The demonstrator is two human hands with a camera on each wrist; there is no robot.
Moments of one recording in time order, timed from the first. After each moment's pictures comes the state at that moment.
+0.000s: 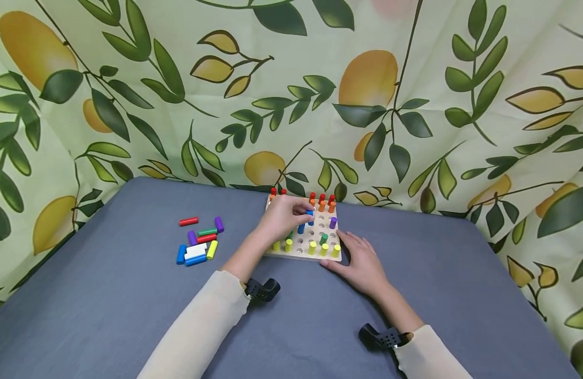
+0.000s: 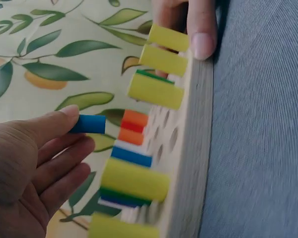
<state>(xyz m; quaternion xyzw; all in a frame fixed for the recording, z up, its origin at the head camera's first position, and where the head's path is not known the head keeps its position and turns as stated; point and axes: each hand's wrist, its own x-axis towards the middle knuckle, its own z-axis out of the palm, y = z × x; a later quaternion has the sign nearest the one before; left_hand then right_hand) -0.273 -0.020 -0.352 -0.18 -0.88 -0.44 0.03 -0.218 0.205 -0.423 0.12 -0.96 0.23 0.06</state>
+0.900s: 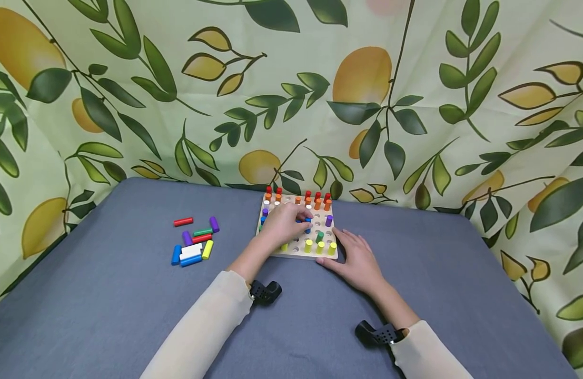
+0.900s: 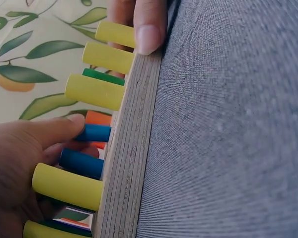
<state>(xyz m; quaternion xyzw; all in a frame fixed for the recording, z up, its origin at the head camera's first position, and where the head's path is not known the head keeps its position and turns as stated) -0.281 -0.006 -0.374 -0.20 -0.92 -0.34 0.02 -0.217 0.204 -0.423 0.12 -0.97 0.22 0.06</state>
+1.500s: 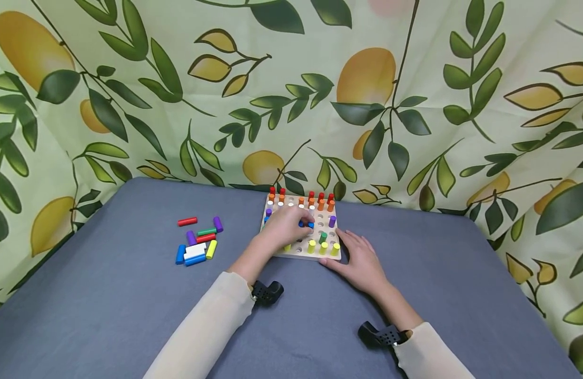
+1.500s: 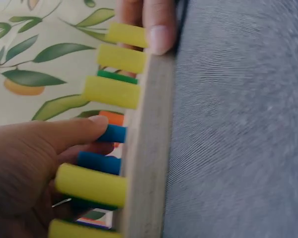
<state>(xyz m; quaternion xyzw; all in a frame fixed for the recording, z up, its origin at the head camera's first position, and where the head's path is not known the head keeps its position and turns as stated) -0.273 -0.011 -0.366 -0.23 -0.93 -0.28 0.01 -0.217 0.203 -0.423 0.12 -0.97 0.22 0.07</state>
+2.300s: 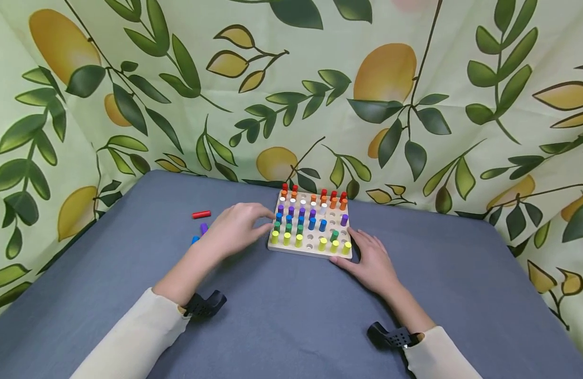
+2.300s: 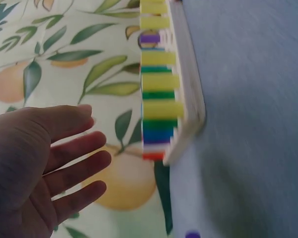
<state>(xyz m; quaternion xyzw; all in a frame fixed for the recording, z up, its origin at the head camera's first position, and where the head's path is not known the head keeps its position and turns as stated) -0.214 -0.114 -0.328 -0.22 -0.95 -0.19 0.08 -0.218 0.204 -0.424 0.12 -0.96 0.23 0.06</state>
